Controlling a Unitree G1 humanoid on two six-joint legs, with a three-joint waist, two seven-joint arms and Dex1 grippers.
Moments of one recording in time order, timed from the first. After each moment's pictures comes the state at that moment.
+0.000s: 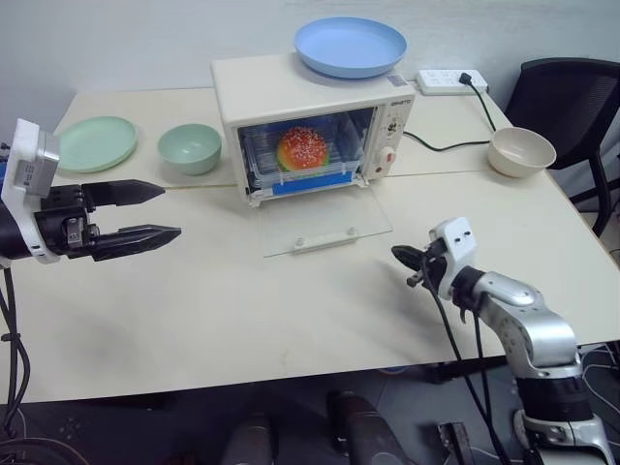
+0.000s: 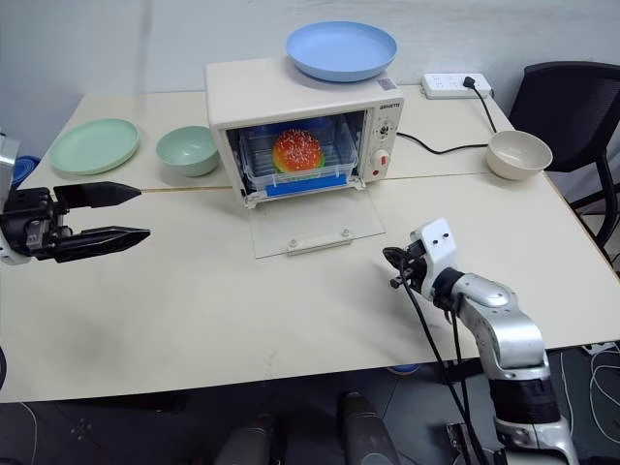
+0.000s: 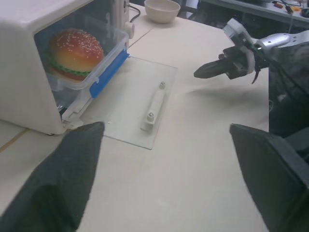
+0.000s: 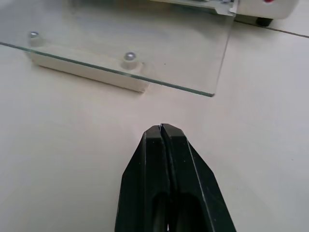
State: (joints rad) left arm -0.40 1.08 0.47 -0.15 -0.75 0.83 -1.16; right arm -0.32 -0.49 -0.06 -0.11 0.32 0.57 0.59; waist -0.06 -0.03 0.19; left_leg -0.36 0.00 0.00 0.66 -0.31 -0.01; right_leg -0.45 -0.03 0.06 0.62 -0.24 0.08
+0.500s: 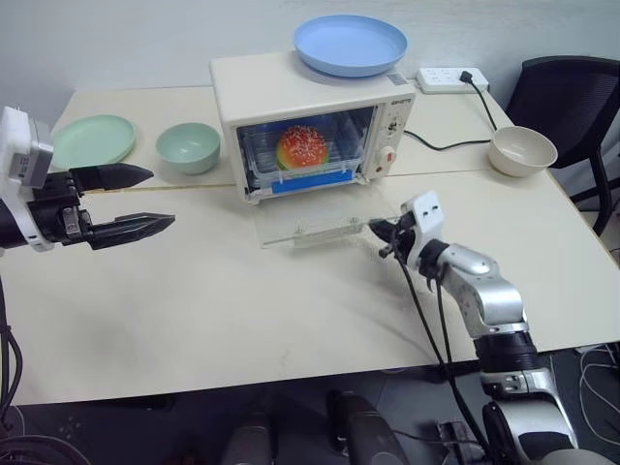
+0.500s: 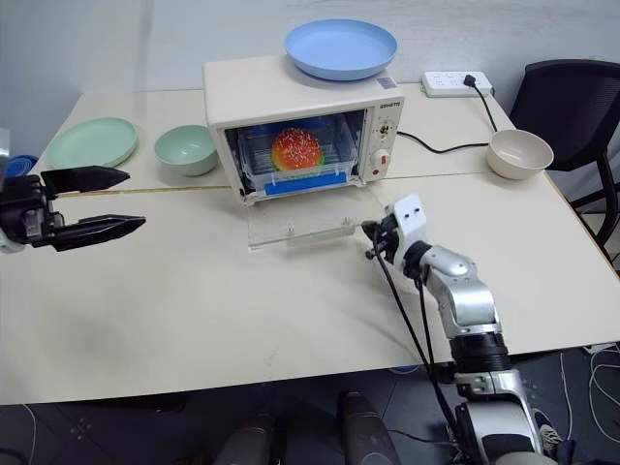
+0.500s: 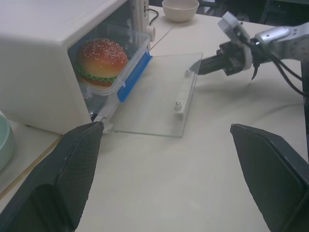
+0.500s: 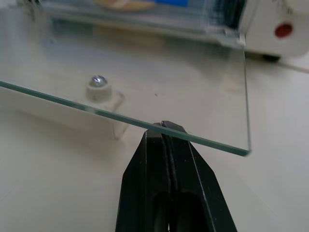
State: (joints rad) left arm -0.42 1.09 0.45 -0.10 -0.68 0.71 -1.13; right arm -0.56 -0.39 -0.02 0.10 0.29 0.45 0.61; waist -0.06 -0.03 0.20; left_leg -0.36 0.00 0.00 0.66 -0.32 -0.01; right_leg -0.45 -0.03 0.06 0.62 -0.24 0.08
